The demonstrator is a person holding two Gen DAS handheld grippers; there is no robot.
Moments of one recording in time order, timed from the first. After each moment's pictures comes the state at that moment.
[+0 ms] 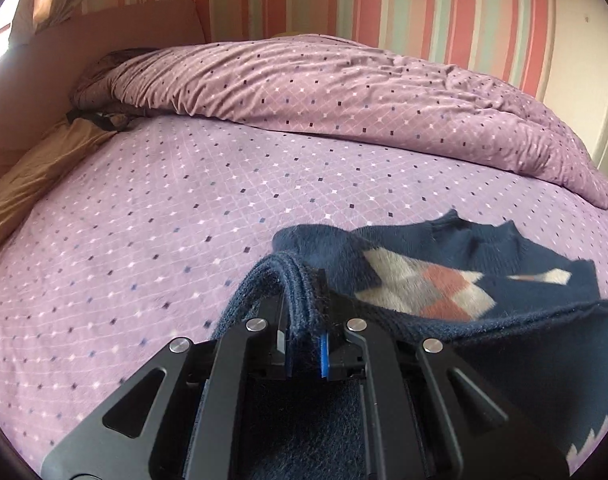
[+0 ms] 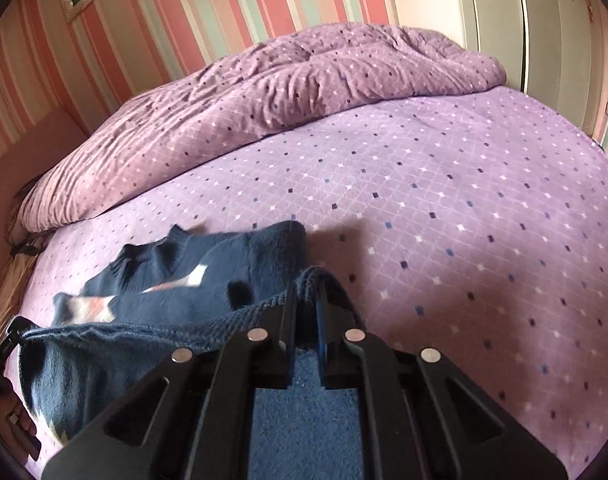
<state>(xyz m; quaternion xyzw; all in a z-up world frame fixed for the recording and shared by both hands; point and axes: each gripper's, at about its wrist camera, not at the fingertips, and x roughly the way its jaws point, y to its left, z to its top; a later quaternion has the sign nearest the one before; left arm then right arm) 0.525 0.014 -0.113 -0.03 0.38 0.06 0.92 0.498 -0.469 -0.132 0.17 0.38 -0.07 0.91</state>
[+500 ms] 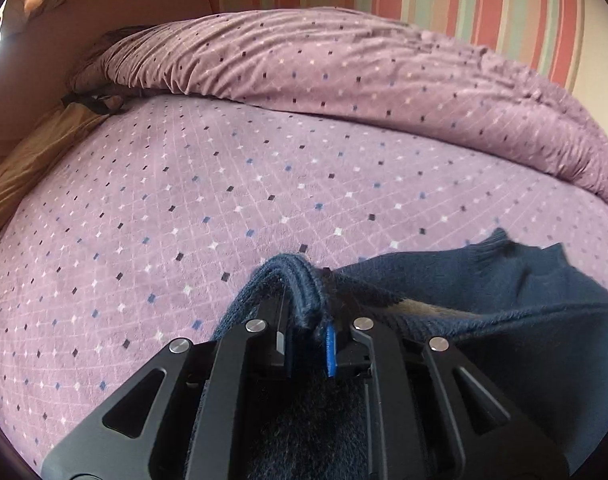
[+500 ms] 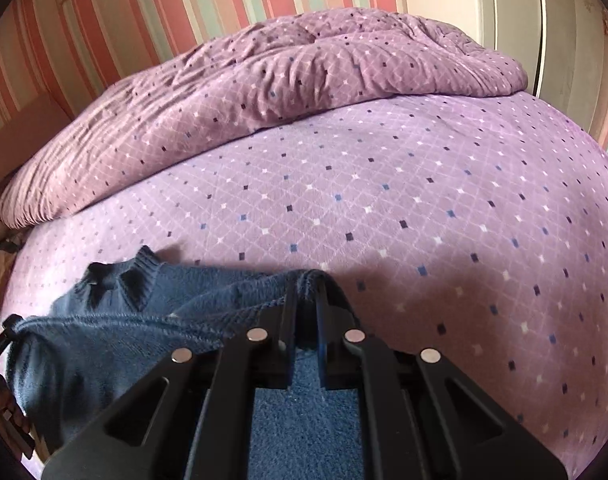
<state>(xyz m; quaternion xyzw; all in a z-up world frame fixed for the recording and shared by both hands) 0.610 0.012 -0.152 -0.03 0.42 0.10 0.90 0.582 -0.463 -0.155 0.14 0.41 -0.08 0.90</state>
